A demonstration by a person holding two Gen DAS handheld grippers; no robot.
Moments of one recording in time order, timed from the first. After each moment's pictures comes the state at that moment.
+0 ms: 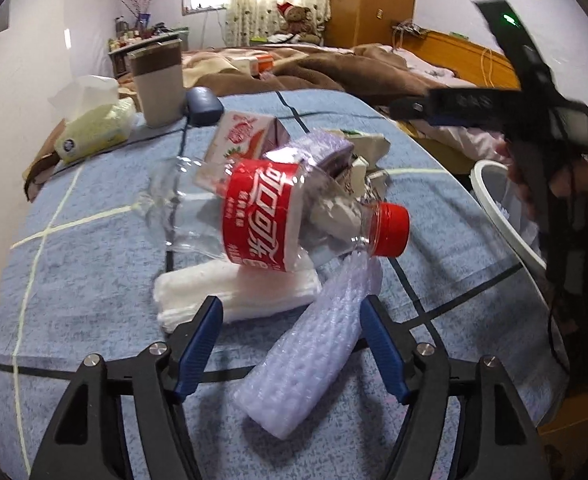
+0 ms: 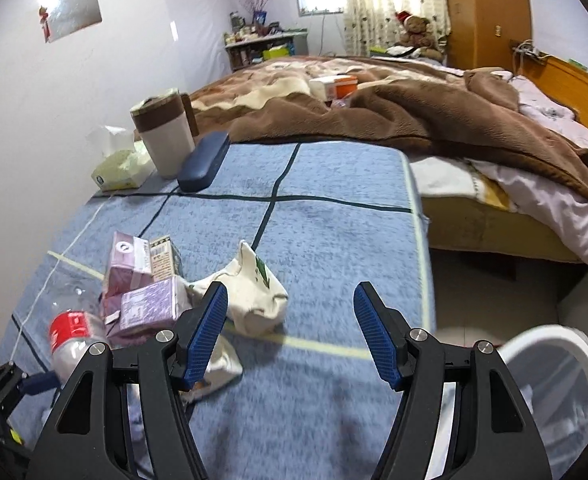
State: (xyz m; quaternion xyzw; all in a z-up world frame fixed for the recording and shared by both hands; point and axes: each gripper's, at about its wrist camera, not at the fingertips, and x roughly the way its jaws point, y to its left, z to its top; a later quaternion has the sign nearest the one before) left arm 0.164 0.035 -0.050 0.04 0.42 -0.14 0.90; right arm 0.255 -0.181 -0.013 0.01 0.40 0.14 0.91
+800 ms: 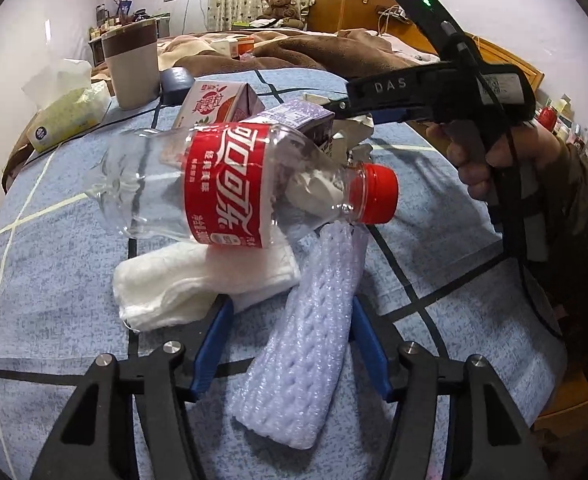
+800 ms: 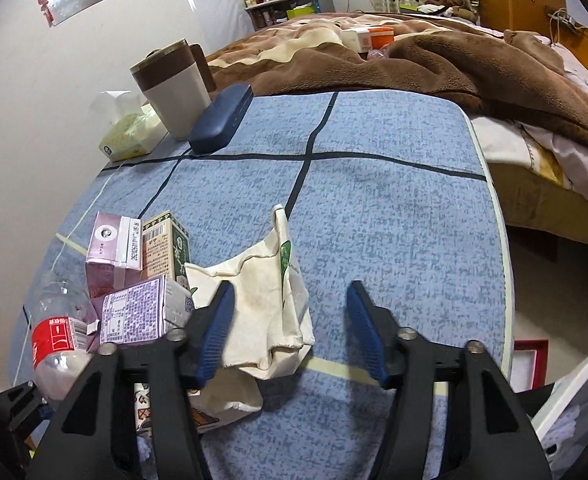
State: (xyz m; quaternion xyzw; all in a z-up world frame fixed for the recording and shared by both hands) left arm 0.165 0.023 -0.061 0.03 0.44 -0.17 0.88; right arm 0.282 -0.163 -0.045 0.04 0.46 0.19 0.86
